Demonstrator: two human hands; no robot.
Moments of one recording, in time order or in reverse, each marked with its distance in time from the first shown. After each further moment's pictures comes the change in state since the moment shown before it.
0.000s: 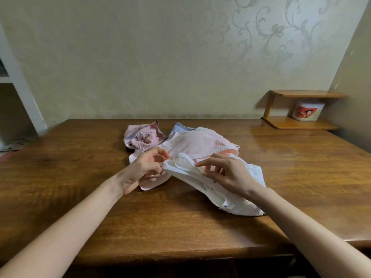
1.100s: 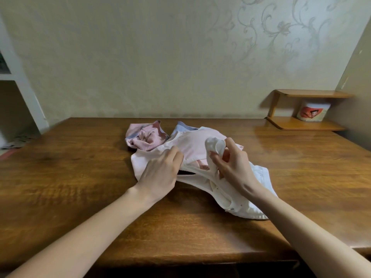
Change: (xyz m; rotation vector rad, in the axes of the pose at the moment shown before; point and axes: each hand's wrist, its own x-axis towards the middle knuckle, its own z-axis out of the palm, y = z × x) left_hand 0.015 -0.015 0.040 1.442 0.433 0.607; right_hand 0.016 -0.012 0.007 0.216 0.338 0.291
